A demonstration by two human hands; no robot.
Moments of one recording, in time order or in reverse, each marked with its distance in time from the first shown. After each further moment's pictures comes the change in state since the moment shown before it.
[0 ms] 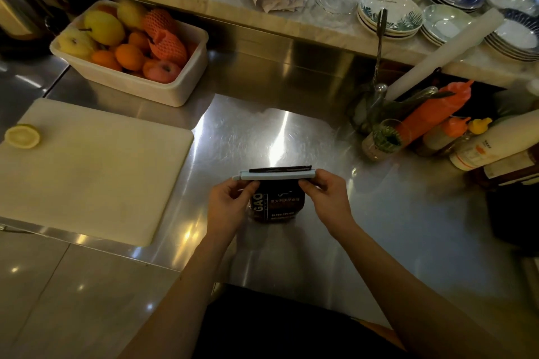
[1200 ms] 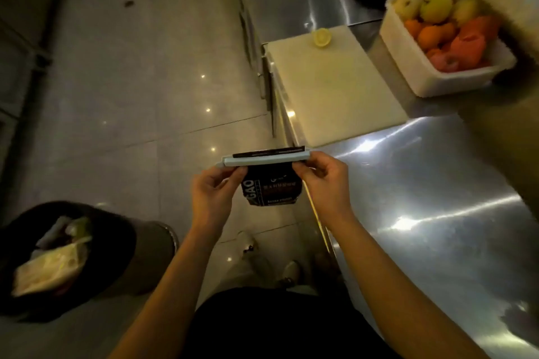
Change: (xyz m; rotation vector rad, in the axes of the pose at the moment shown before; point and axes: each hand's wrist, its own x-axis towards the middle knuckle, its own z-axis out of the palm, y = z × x) left_hand -0.279 -0.012 -0.107 -0.133 1.100 0.029; right_hand -0.152 -0.057 0.146 0.091 -1.058 -0.258
